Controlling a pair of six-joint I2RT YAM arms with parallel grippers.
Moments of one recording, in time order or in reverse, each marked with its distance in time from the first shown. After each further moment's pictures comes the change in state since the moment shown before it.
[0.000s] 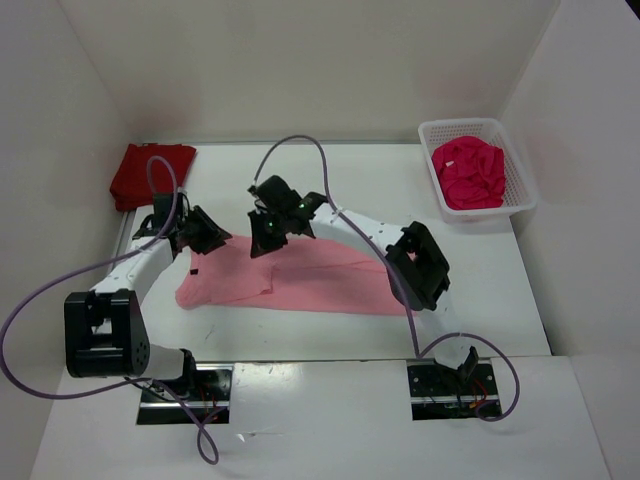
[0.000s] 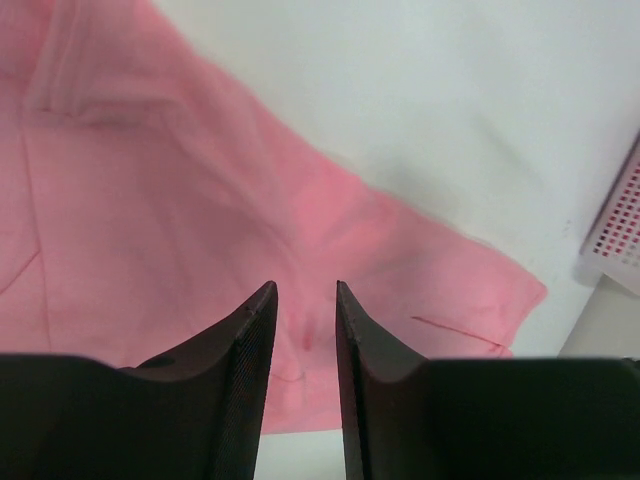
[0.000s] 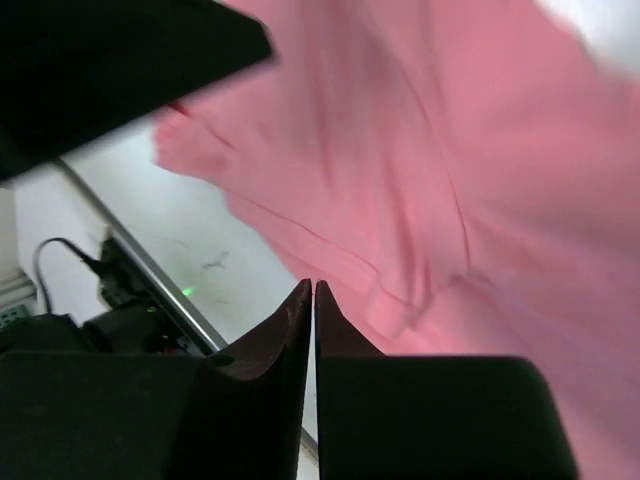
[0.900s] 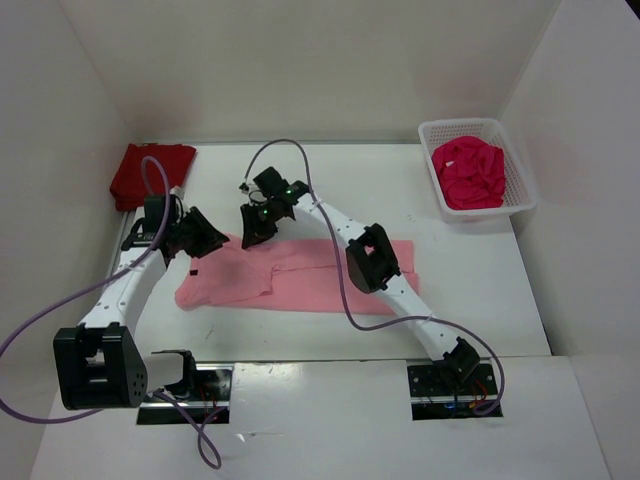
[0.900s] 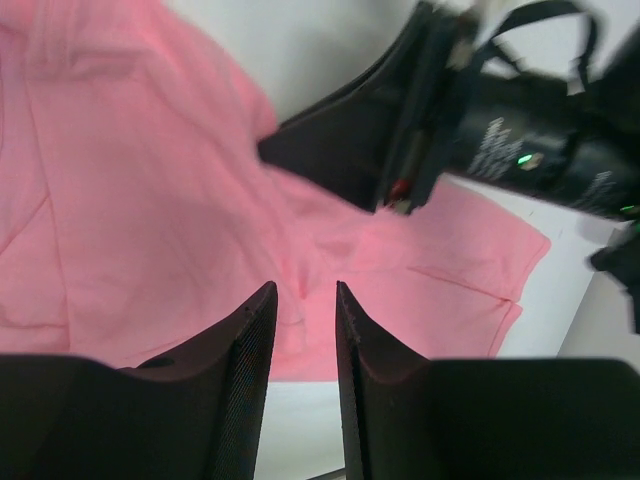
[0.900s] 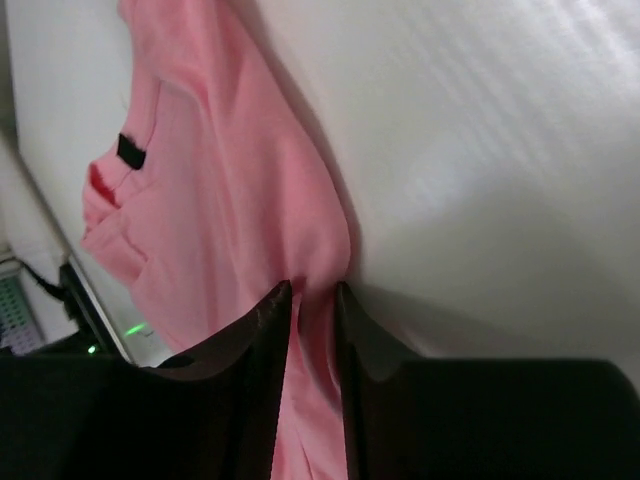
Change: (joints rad) left arm 0.000 -0.179 0.002 -0.145 0.023 0.085; right arm -0.121 0.660 0.866 -0.251 -0.262 -0.190
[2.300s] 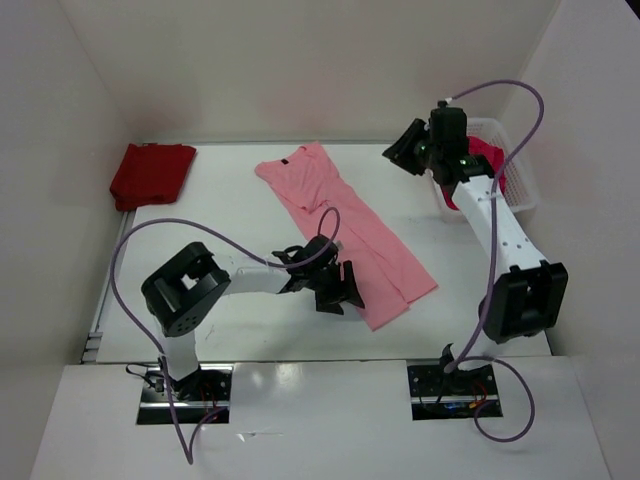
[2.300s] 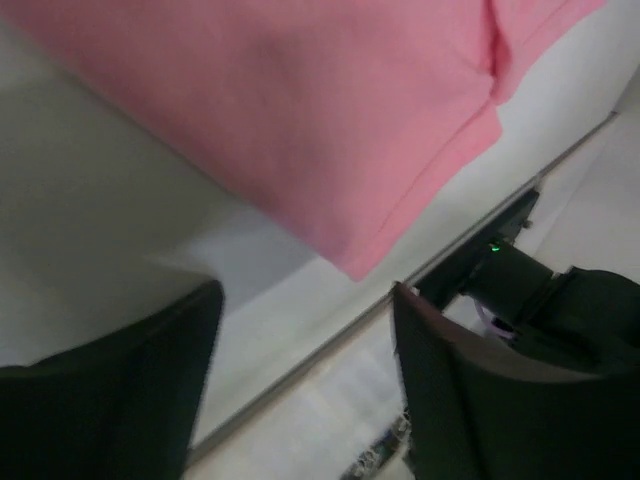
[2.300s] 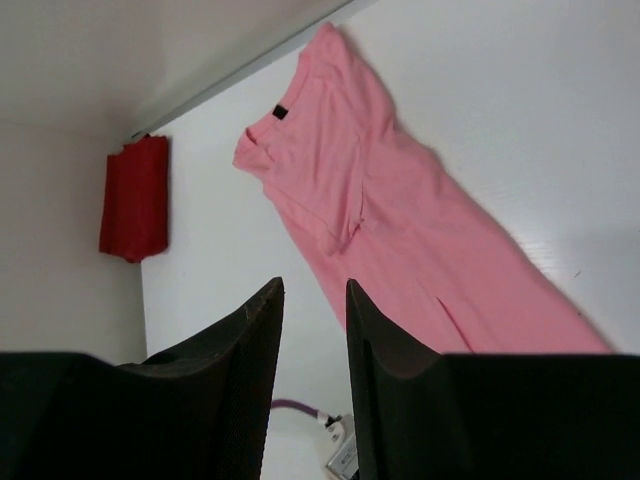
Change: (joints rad) left arm -0.920 0.600 0.159 0.378 0.037 -0.373; right arm -0.570 -1.184 -1.047 0.301 0.424 0.316
